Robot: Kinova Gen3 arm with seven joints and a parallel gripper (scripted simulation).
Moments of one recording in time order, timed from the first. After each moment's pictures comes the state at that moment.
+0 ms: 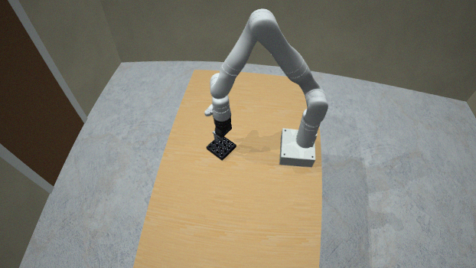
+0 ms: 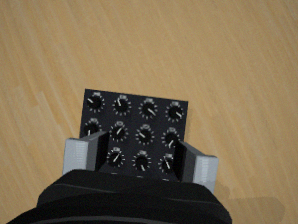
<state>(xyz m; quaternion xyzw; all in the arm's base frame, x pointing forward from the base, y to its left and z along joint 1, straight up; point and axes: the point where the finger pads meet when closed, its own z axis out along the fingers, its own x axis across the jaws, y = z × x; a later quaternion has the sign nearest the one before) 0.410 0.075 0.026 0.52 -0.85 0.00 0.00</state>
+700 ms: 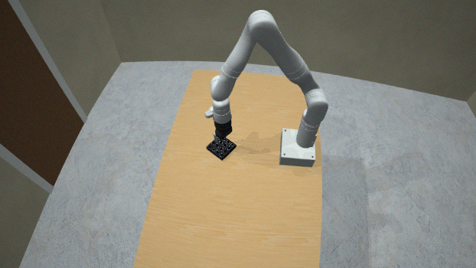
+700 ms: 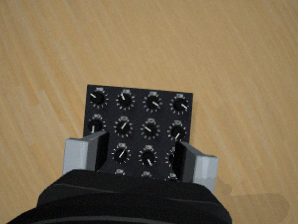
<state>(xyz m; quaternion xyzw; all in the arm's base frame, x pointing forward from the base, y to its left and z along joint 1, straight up) 0.406 0.082 0.022 0.51 -0.86 0.00 0.00</state>
